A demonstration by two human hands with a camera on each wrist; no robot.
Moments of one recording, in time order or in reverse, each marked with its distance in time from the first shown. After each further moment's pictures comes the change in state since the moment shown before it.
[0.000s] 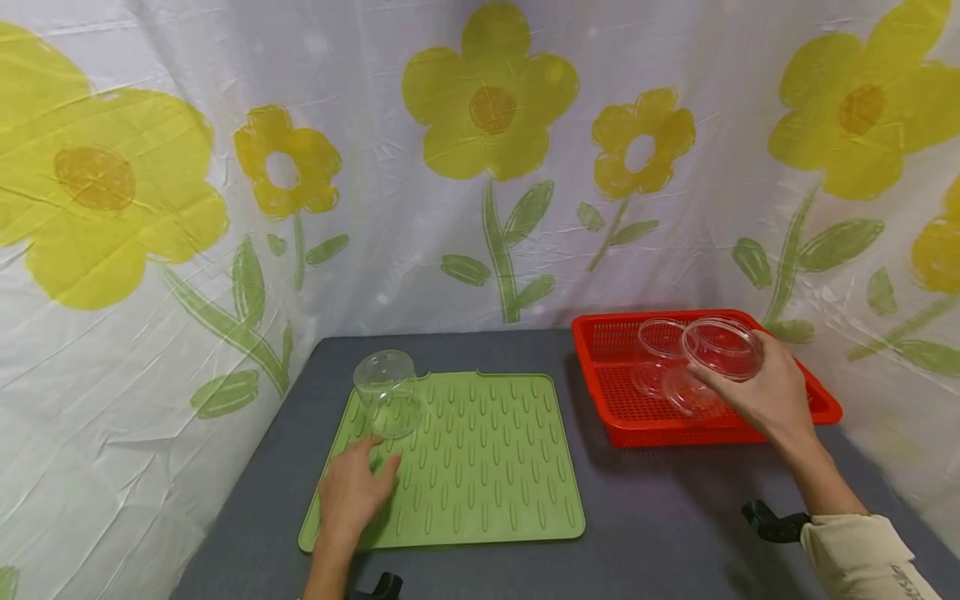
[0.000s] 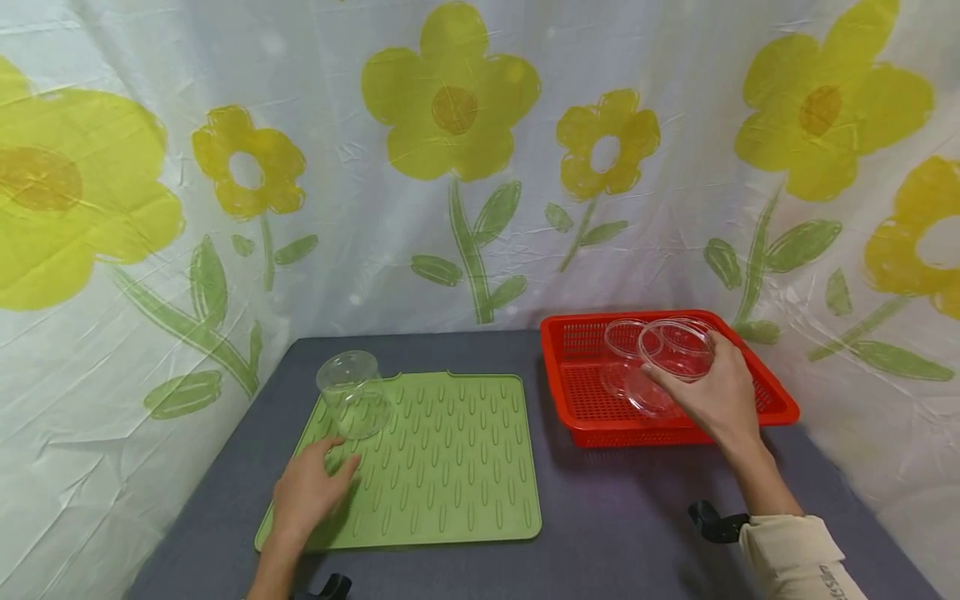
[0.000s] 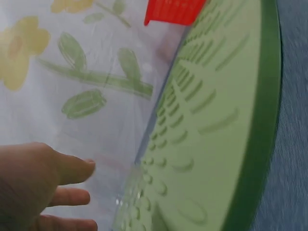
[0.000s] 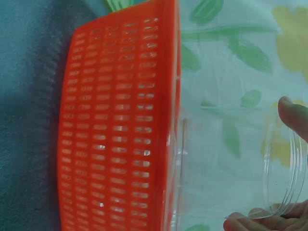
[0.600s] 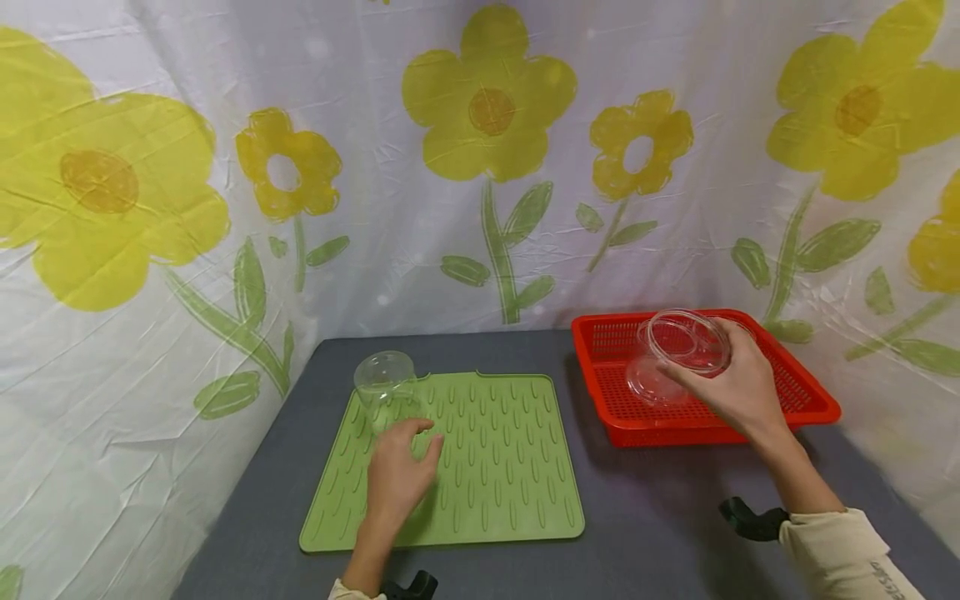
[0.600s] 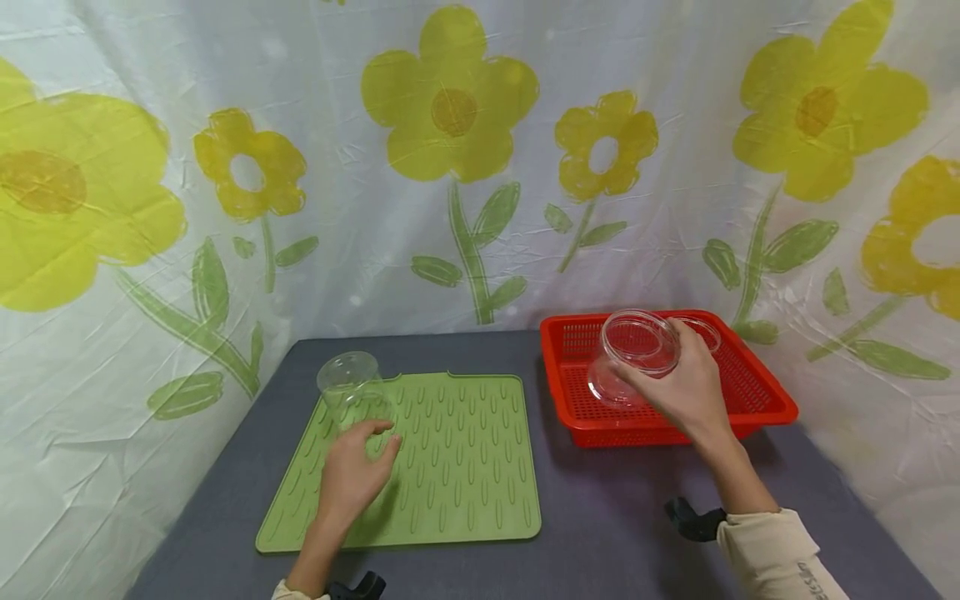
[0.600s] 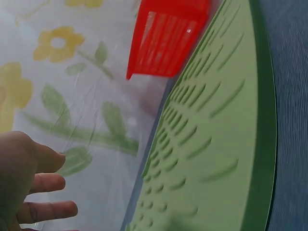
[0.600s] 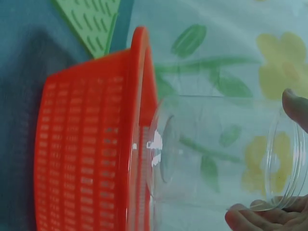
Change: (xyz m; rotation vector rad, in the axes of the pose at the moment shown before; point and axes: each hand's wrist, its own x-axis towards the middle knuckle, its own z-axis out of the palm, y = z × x) left_hand 0.001 0.056 0.021 -0.213 0.098 0.157; right_hand -0.009 -0.042 0.006 0.100 -0.001 -0.140
